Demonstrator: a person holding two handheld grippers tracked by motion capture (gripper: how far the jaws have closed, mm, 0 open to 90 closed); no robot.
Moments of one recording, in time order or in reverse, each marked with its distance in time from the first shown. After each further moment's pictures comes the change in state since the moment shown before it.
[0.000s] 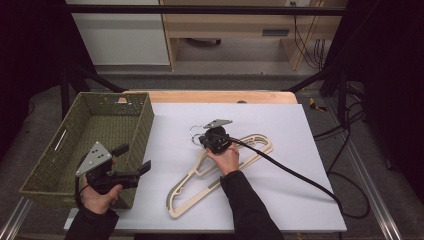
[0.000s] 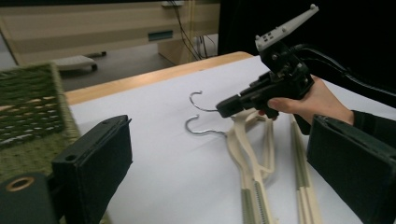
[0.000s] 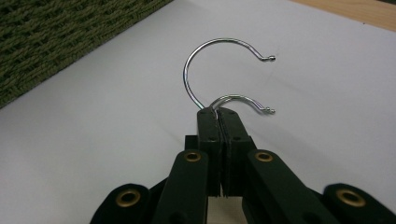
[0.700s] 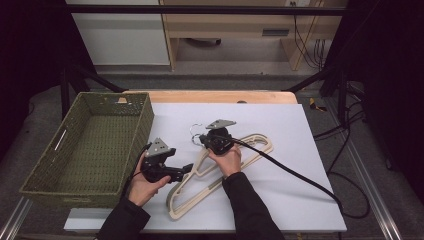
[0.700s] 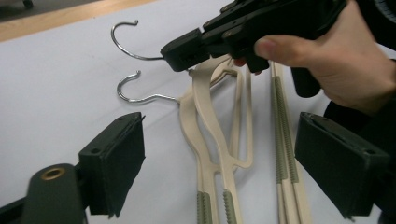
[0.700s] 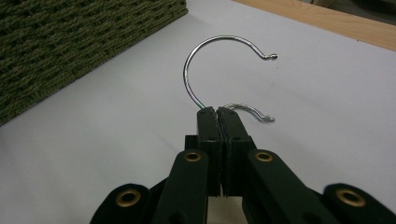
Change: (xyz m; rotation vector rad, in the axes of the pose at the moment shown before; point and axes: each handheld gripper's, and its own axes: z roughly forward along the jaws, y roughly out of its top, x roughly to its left) left arm -0.030 -0.014 0.112 0.260 -0.113 -0.003; right arm 0.001 -0.001 -0.013 -0.050 0.019 -0.021
